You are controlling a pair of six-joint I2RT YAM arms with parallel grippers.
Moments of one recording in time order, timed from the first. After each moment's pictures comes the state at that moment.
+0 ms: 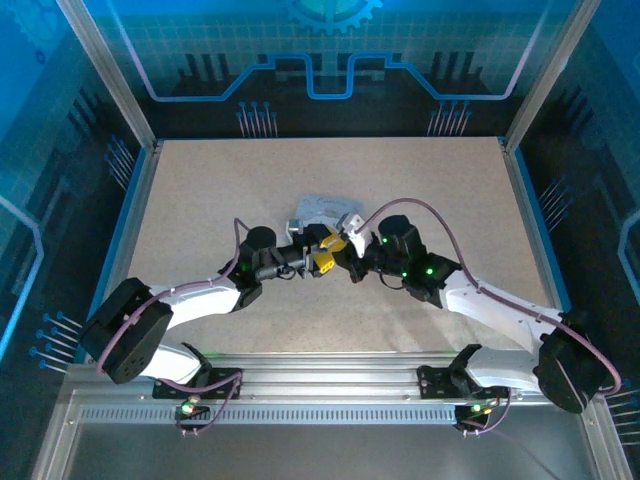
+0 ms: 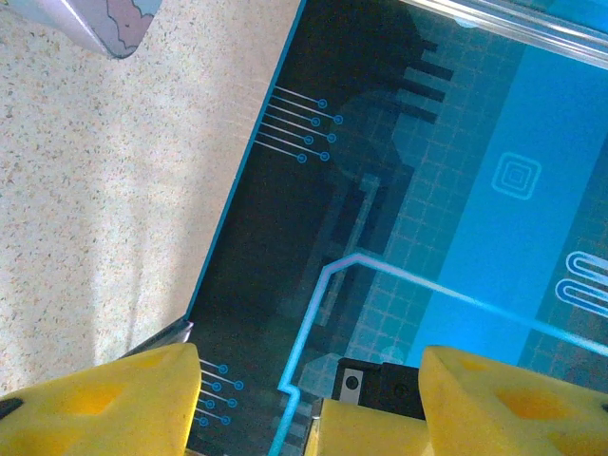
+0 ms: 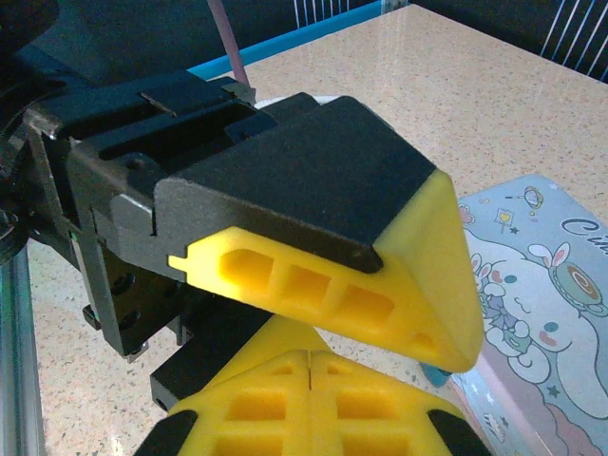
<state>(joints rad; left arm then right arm) -0.62 1.41 0.55 0.70 0.45 -1.79 0.72 1.20 0.75 0.01 -0.29 -0.04</state>
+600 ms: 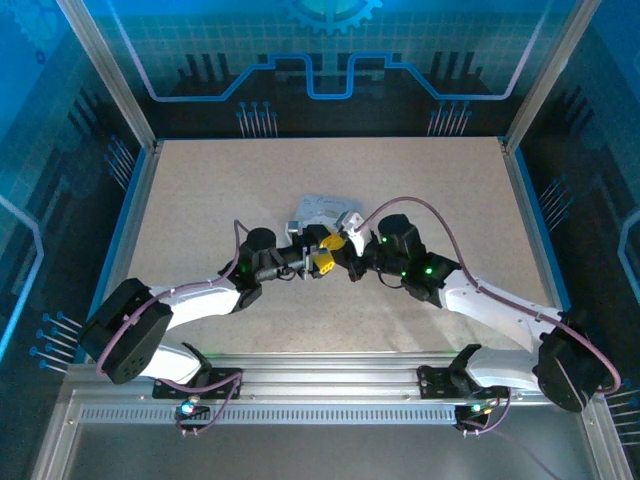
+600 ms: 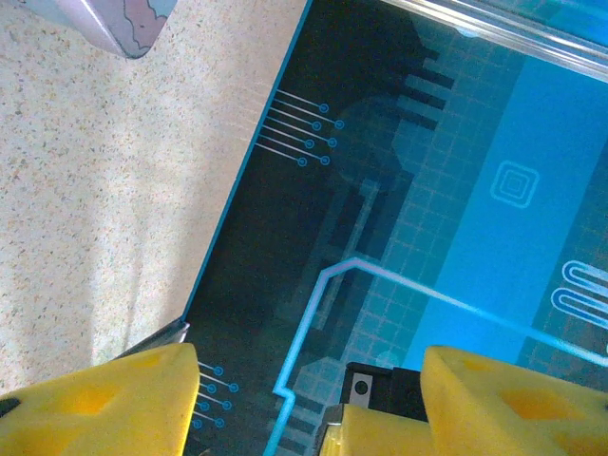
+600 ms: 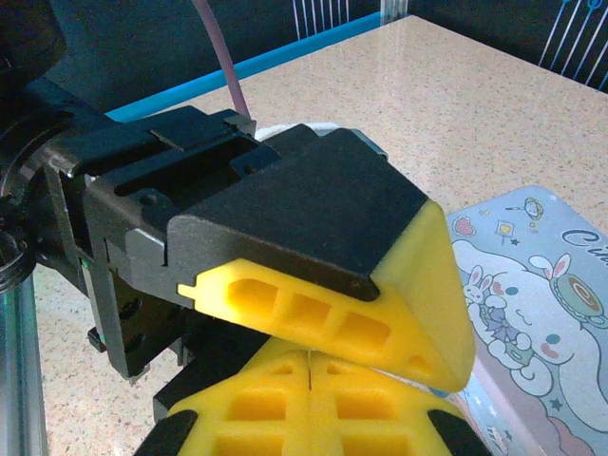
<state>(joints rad) -0.62 1.41 0.54 0.70 0.44 -1.82 0.73 1.20 0.76 0.02 -0.29 -0.03</state>
